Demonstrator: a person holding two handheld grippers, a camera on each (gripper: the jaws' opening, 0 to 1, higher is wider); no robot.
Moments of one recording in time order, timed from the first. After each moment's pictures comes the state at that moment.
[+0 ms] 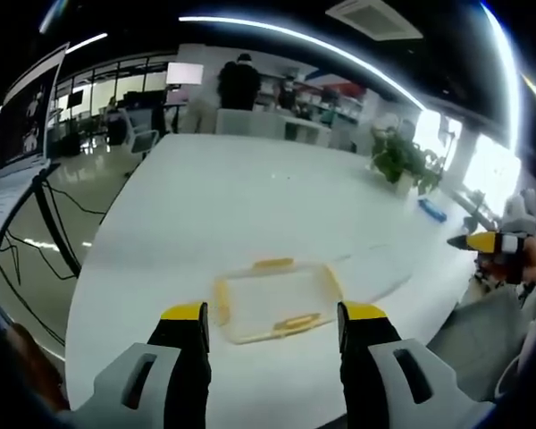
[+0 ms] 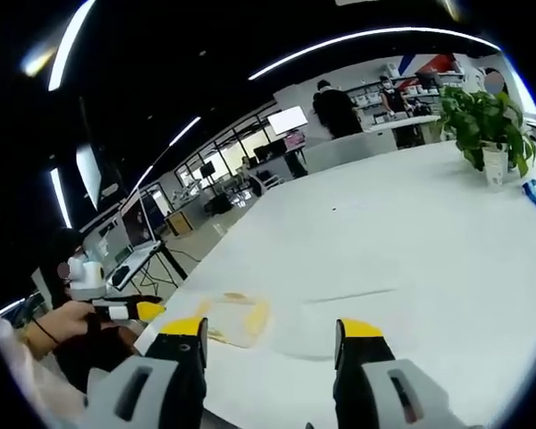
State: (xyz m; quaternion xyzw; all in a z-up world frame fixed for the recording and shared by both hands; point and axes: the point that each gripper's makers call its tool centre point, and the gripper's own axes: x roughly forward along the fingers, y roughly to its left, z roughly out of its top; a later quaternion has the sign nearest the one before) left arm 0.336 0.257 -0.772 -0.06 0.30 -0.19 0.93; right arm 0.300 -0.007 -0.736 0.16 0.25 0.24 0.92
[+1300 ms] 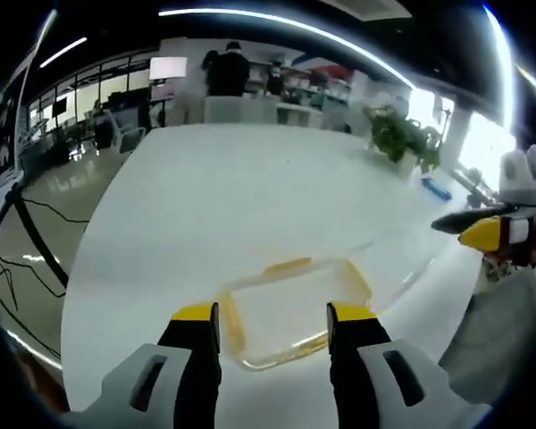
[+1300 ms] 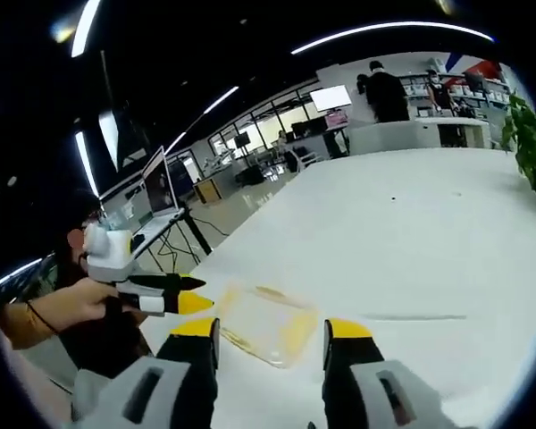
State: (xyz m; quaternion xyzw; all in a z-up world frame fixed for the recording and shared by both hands) left arm 0.378 0.252 -0.807 -0.02 0.32 -0.21 0.92; right arm 0.342 0.090 -0.759 0.11 0.28 0.33 0.89
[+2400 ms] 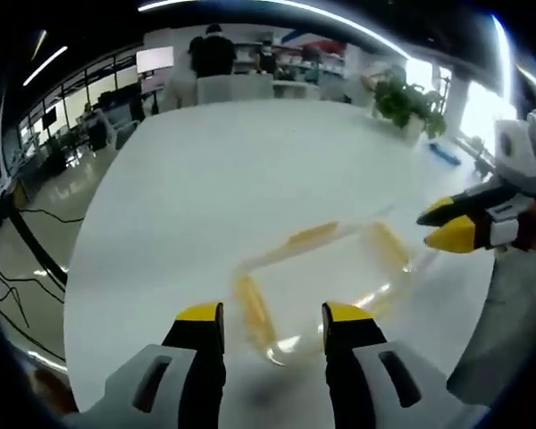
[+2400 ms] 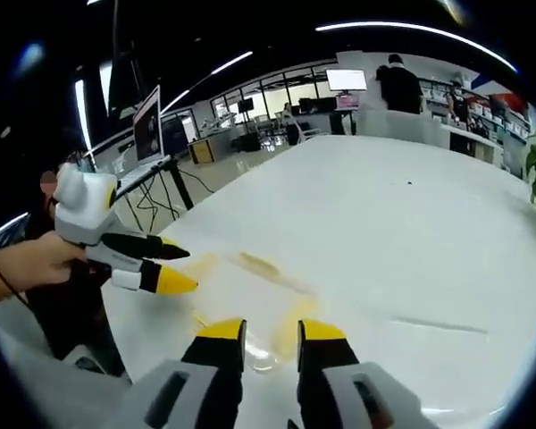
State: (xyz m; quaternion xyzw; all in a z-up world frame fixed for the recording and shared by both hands) left arm 0.389 0.267 -0.853 0.05 0.36 -0.21 0.91; right arm 0.368 0.125 -0.828 0.01 0.33 0.32 0.89
